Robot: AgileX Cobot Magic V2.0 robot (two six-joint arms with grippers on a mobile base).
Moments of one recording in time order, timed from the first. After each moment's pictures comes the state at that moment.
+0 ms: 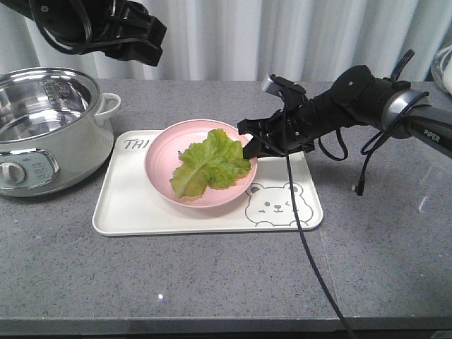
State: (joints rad) left arm -0.45 1.65 -2.03 -0.10 1.28 0.05; right arm 0.21 2.14 -1.75 0.76 0.86 -0.40
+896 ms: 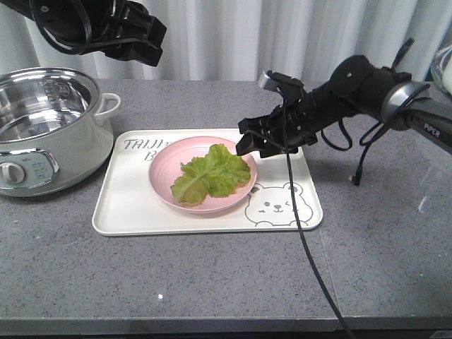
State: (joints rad) left arm -0.45 1.65 -2.03 -0.10 1.28 0.05; right arm 0.21 2.15 -1.84 0.65 0.96 -0.36
